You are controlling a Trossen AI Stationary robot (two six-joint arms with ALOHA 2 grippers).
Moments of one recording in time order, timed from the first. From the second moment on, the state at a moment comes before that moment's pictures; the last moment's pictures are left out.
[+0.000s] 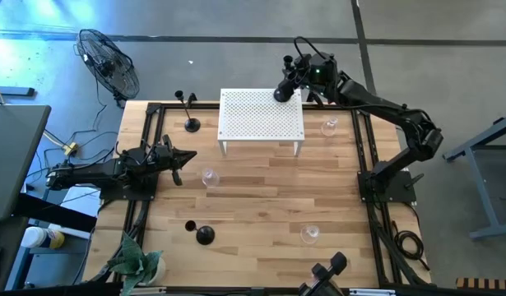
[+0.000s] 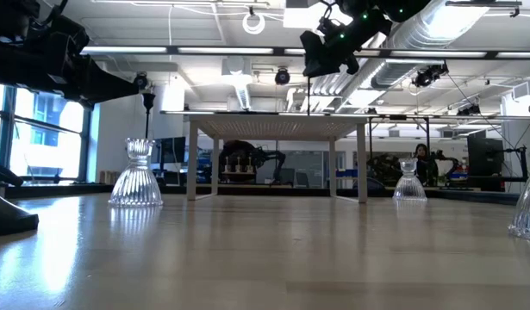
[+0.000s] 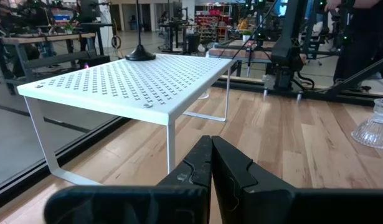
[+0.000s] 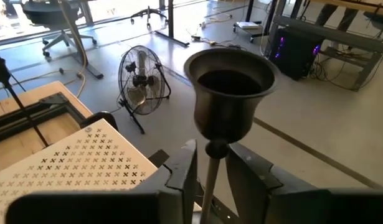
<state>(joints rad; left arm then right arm) 0.07 0.04 0.05 -0.03 -0.31 -0.02 -0.68 1.52 1.33 -0.12 0.15 0.03</state>
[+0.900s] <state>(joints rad) 0.07 0.04 0.05 -0.02 -0.30 -0.02 -0.67 1.43 1.33 -0.31 0.17 0.08</state>
